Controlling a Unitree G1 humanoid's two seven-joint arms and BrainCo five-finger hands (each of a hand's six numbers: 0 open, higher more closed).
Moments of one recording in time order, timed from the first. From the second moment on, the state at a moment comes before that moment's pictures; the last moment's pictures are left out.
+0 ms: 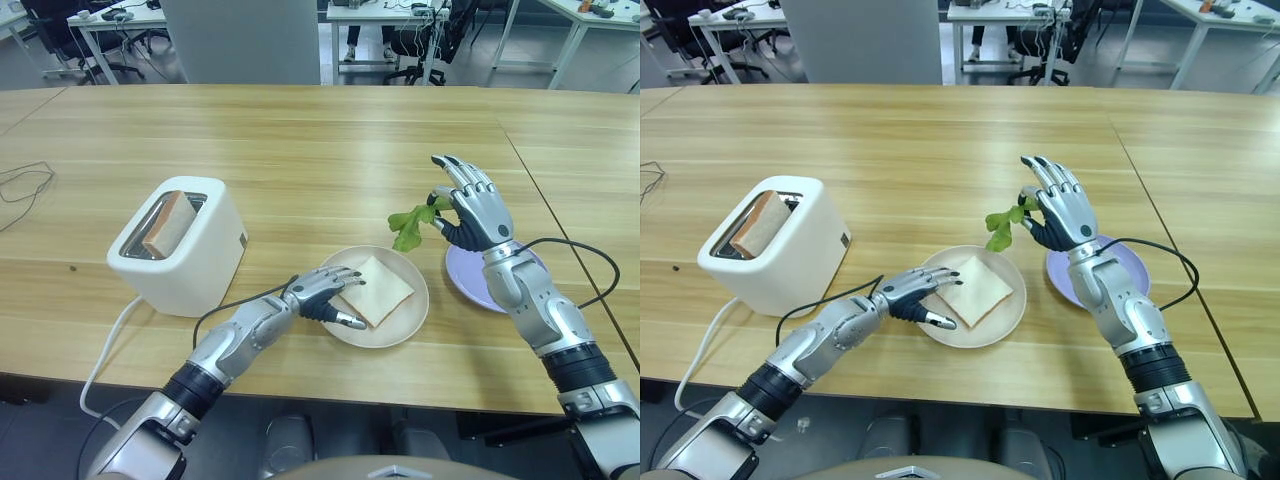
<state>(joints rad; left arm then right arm) -0.30 0.50 -0.49 0.12 0.73 -0.27 -0.23 -0.35 -0.57 0.22 0.17 -0.81 -0.29 -0.34</state>
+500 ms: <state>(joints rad) -0.21 0.43 -0.20 -0.08 0.66 -0.18 -0.02 -0.47 -0.43 0.34 0.27 -0.84 -0.34 -0.33</state>
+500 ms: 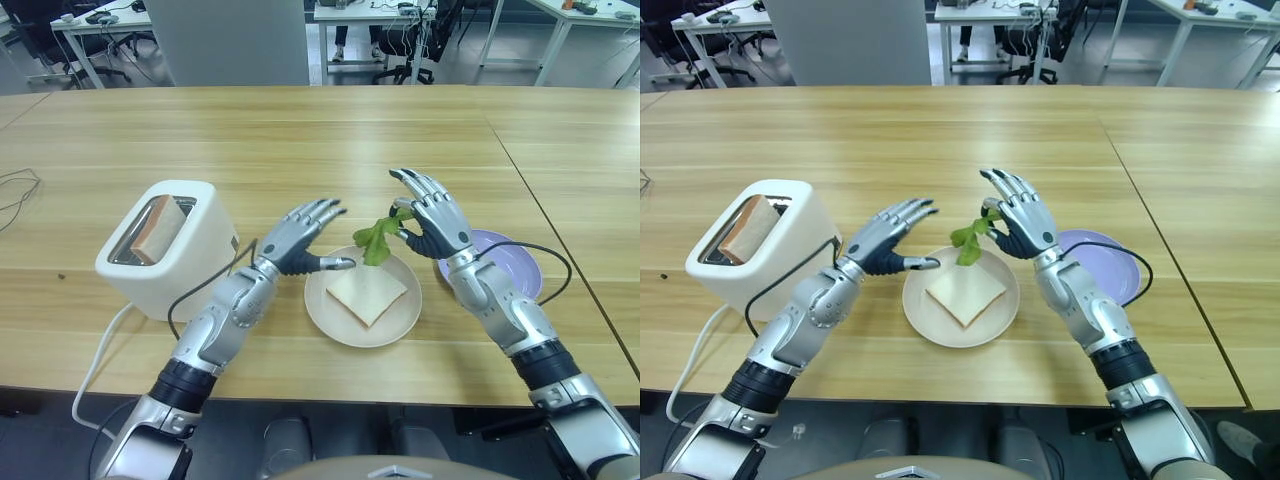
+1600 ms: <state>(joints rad) 0.12 0.09 0.05 -0.21 -0.14 -0.07 -0.14 -0.31 -0.45 0.47 0.42 -0.80 -0.46 -0.23</state>
